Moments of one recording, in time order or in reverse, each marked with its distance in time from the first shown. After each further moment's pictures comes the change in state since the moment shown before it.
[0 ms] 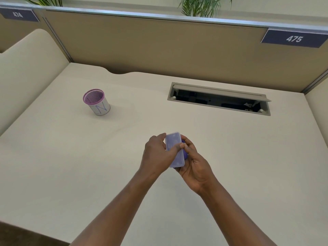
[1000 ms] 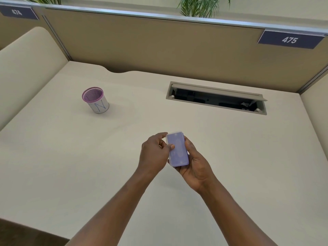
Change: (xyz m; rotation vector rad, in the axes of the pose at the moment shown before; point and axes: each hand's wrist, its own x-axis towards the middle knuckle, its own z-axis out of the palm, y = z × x) left_hand -0.008 -0.005 0.000 -0.259 0.020 0.002; right_hand 0.001 0.005 -0.015 0.064 0.009 0.022
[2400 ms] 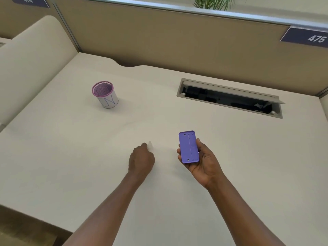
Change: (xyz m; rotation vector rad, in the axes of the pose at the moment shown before) left_hand 0.037 -0.096 -0.028 0.557 0.048 -0.164; right_hand 0.018 -0.007 0.005 -0.015 0.178 0.098
